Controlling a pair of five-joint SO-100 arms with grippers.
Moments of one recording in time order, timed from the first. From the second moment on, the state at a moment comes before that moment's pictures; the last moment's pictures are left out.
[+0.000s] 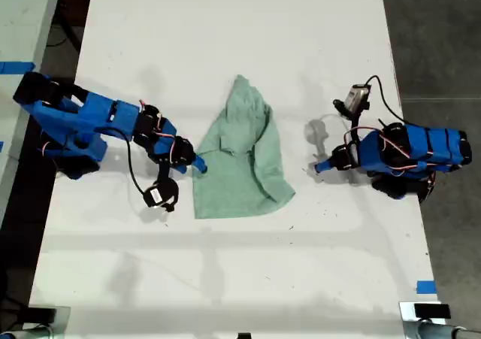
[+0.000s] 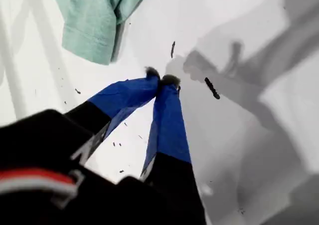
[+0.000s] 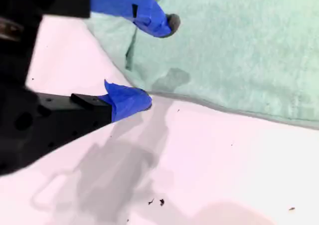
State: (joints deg) arm 0 -0.4 102.8 116.2 58.3 -8.6; arm 1 3.5 200.2 174.7 76.4 -19.2
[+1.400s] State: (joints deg) arm 0 -2.5 74.4 60.2 84.0 7.3; arm 1 3.5 200.2 174.7 76.4 -19.2
